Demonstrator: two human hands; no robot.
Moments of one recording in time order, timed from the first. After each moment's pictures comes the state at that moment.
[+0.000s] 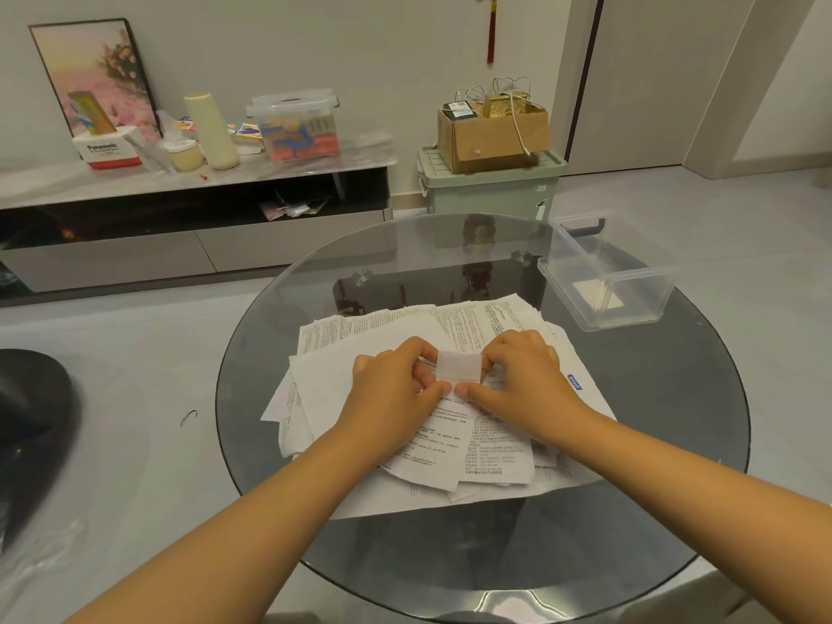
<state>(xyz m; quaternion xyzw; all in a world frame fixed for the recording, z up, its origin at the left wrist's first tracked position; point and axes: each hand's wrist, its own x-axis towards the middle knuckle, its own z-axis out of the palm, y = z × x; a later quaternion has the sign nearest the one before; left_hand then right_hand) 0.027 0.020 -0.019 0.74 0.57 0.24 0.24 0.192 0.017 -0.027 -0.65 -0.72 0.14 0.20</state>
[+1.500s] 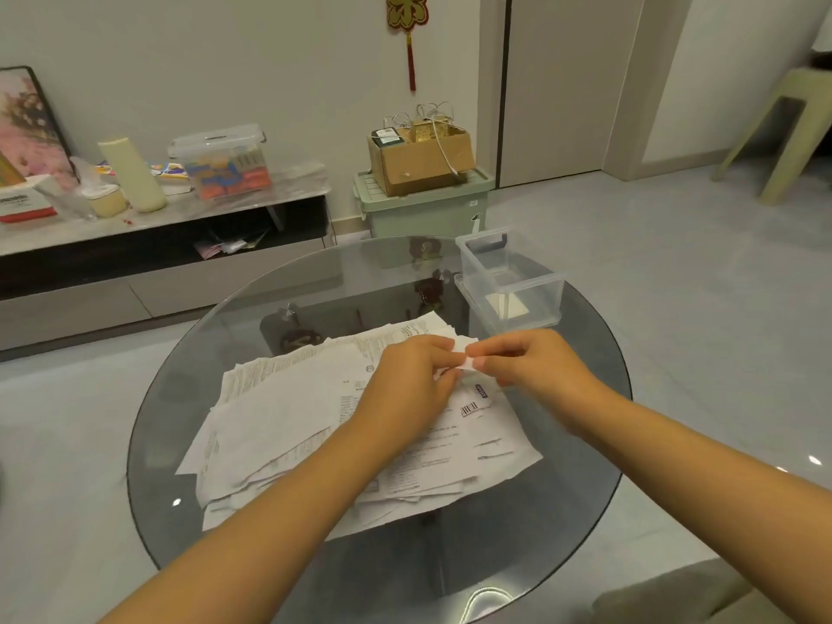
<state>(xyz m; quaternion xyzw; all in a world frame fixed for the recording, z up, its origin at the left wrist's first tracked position) 0.121 0.019 0.011 0.83 0.47 0.22 0.20 0.276 -0.011 0.010 -0.63 -0.50 0.41 0.42</state>
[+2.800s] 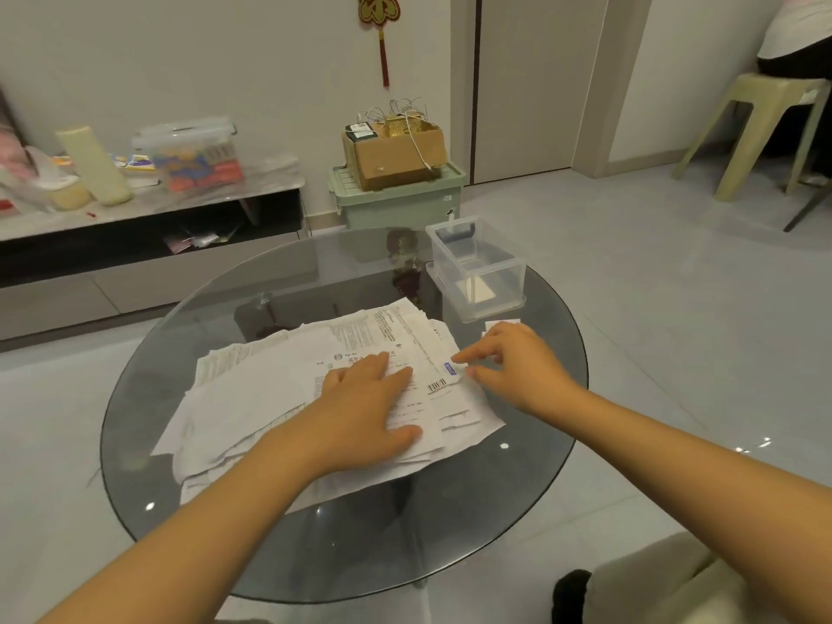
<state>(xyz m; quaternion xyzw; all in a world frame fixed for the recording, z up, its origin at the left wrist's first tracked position) 0.089 -0.013 0.015 0.88 0.45 -0.10 0.12 0.292 -0.027 -0.012 -0.70 -0.66 0.17 0.24</state>
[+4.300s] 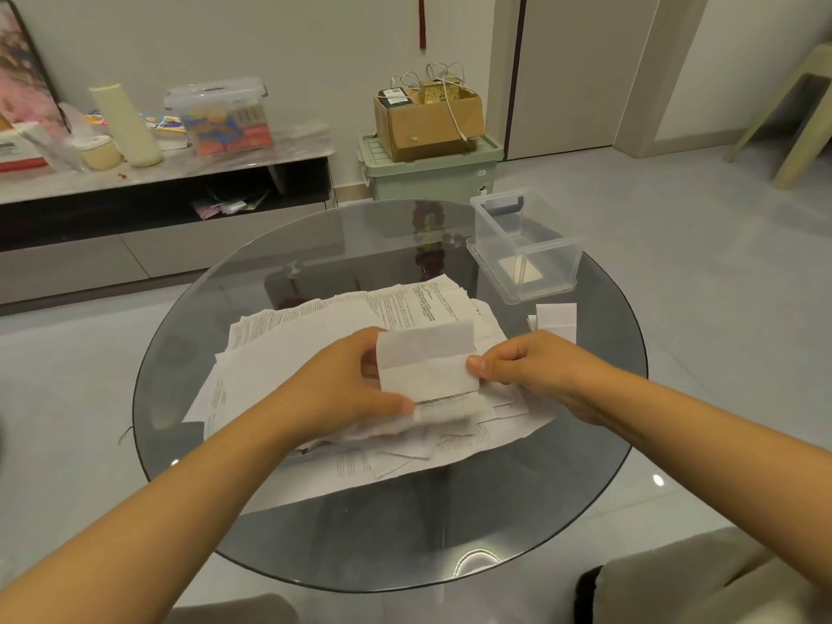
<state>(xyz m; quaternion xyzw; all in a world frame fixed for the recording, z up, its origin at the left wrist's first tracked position) 0.045 0.002 0.013 0.75 0.52 0.14 0.38 0.264 -0.026 0.001 -0.65 -0.50 0.50 0.28</state>
